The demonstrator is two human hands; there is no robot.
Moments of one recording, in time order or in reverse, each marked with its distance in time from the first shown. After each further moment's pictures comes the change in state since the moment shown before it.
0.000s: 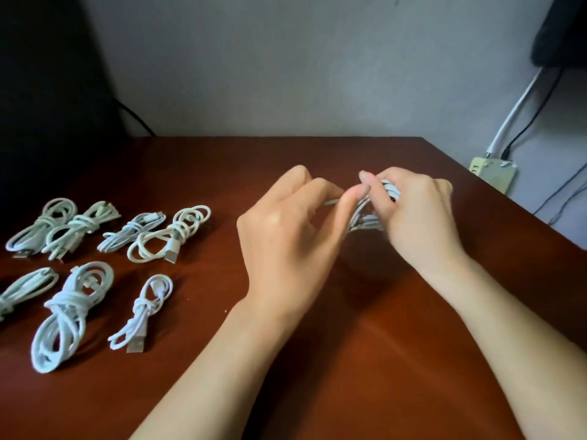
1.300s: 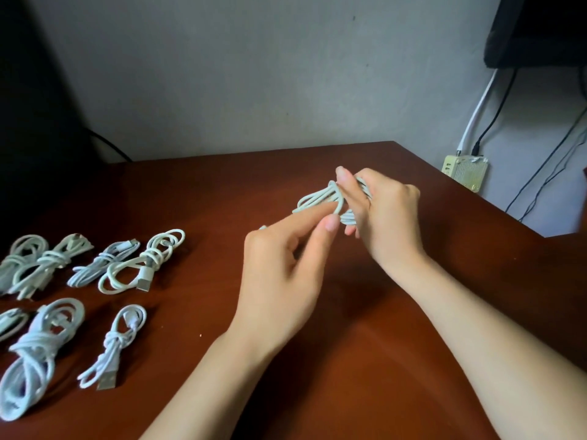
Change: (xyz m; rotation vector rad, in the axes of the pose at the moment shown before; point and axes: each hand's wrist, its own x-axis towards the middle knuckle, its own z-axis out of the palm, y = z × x) left_hand -0.006 0.016 0.000 -0.406 -0.396 -0.243; right_hand 0.011 0.015 0.011 0.209 0.235 -0.101
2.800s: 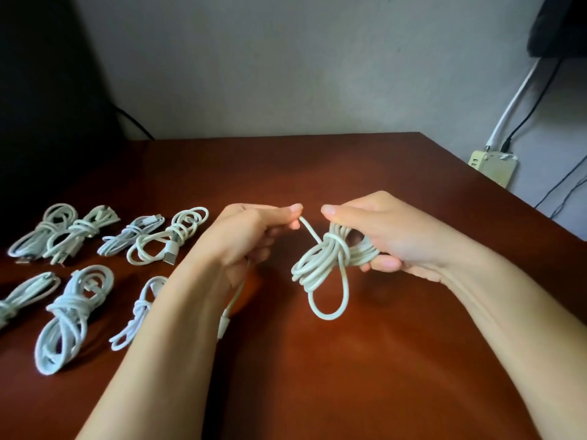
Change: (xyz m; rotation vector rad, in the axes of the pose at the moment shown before) left_hand 0.026 -0.035 -0.049 -0.312 -0.110 -0.881; right_hand -0.006 -0.051 -0.031 0.527 -1.004 0.487
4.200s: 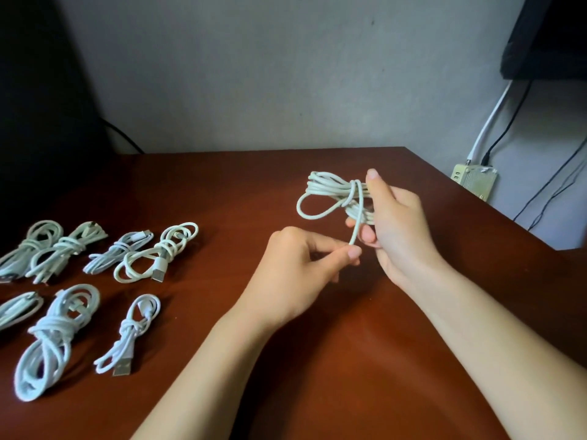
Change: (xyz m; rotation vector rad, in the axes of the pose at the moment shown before) left_hand -0.015 -0.011 0.043 0.441 -0.141 0.495; right_hand 0.023 0.013 0.000 0.447 0.752 -0.068
